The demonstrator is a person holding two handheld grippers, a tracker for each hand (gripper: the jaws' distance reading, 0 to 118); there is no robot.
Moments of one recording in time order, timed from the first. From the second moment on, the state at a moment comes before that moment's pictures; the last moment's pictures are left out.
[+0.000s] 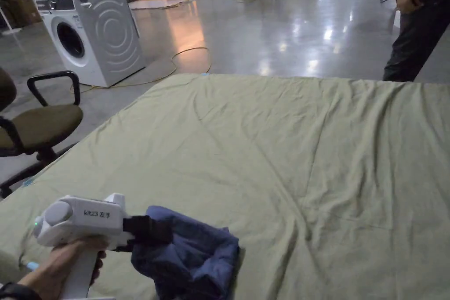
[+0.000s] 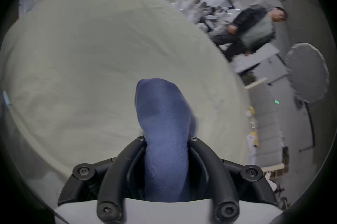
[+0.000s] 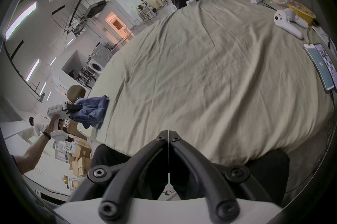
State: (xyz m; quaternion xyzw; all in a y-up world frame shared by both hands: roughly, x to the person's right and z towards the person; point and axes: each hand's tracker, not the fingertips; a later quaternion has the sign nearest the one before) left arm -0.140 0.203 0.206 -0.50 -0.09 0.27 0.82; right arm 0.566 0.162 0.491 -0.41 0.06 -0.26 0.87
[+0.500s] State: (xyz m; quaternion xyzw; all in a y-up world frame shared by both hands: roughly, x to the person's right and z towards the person) left arm -0.030 0.326 0.307 -0.30 -0.06 -0.02 0.95; right arm 0.568 0.205 0.486 -0.32 0.05 -0.20 0.93
